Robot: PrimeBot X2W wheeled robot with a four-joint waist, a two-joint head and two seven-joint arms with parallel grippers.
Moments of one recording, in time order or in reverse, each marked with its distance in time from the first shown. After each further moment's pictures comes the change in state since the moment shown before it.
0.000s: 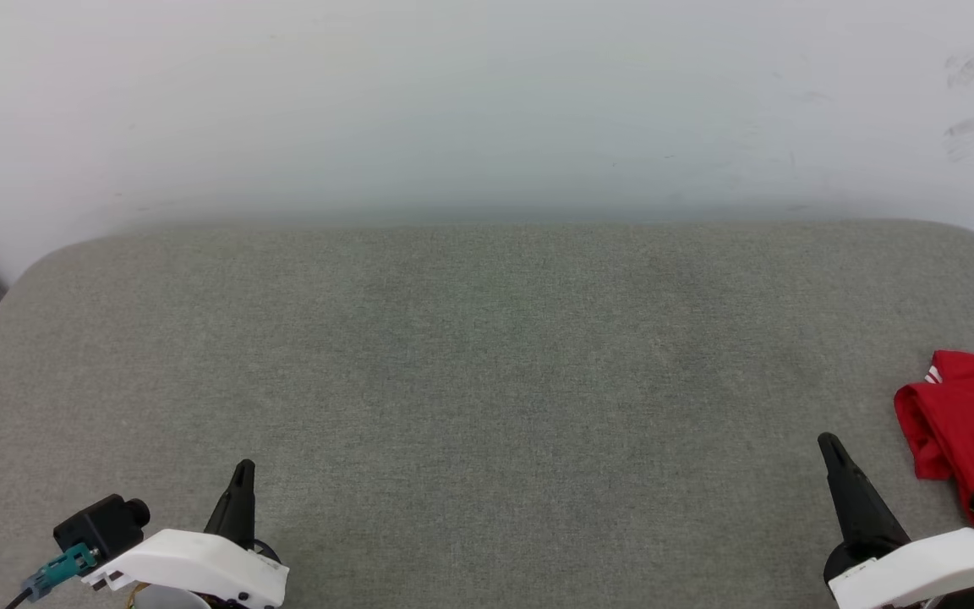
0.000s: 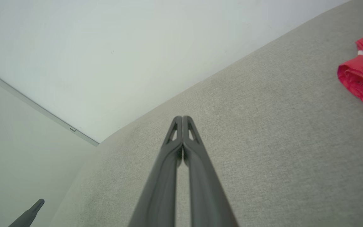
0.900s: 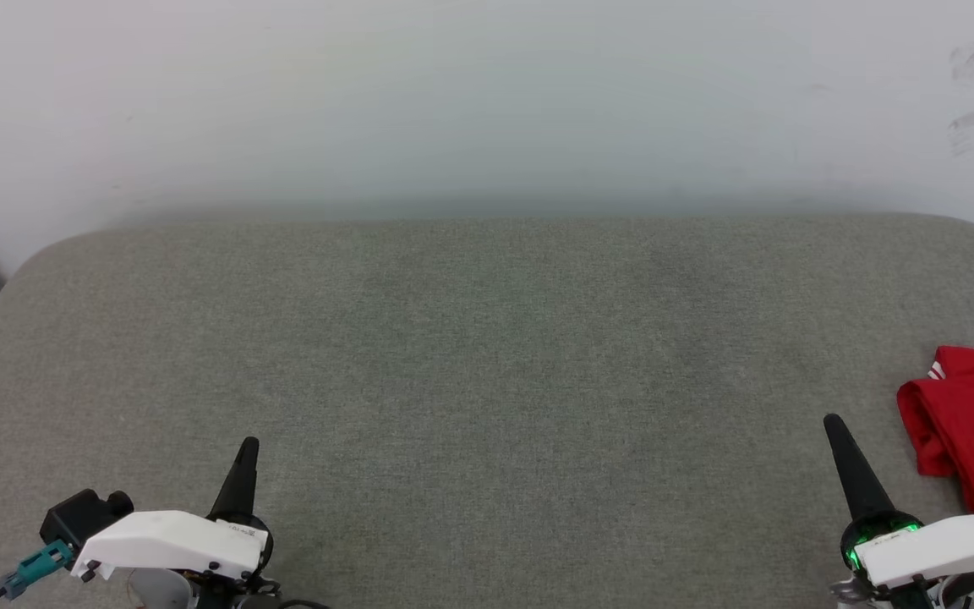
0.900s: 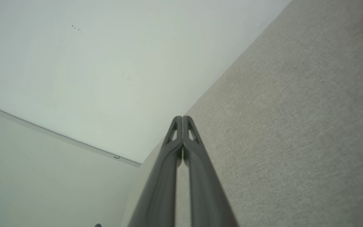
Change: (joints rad) left arm -0.037 -0.096 0.128 0.034 -0.230 -0.100 0.082; right arm -0.068 0.000 -0.015 0.092 0.343 0.000 -0.001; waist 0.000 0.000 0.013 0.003
